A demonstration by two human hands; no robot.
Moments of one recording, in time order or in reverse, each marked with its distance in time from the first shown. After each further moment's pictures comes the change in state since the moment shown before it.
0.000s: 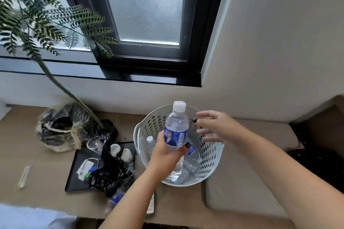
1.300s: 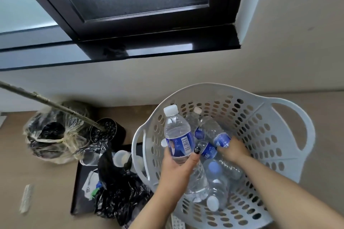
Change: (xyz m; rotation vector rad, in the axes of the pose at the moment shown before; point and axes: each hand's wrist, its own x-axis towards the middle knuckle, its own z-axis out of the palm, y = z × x) left_hand 0.106 -0.146 -0.003 -0.147 0.026 -0.332; right_hand 0.299 0.285 0.056 -0.554 0.244 0.347
